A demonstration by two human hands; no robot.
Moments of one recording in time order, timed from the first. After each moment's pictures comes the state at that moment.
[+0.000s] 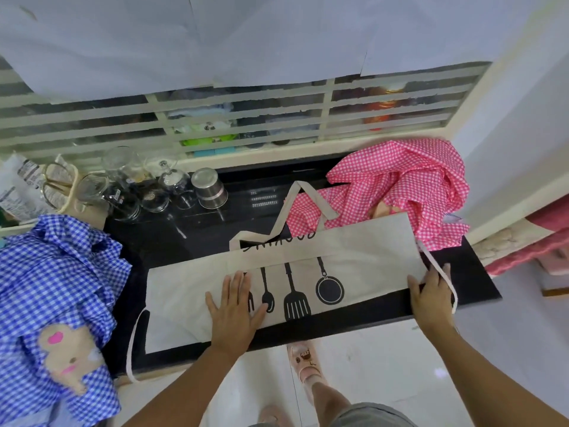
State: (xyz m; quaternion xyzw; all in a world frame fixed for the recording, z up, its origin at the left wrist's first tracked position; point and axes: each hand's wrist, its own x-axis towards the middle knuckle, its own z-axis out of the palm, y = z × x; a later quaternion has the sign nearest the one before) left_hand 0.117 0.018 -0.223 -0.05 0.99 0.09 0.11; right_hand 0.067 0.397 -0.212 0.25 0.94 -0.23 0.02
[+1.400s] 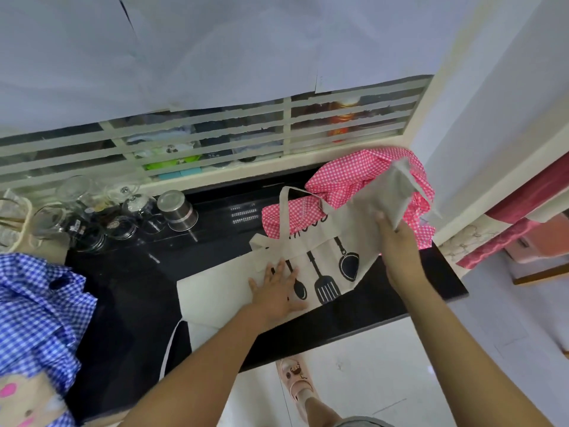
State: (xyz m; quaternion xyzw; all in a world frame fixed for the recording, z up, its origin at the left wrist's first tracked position) left_hand 0.023 0.130 -0.176 0.10 0.92 0.15 0.35; right_hand 0.022 0.329 -0.042 0.22 0.73 -0.64 -0.07
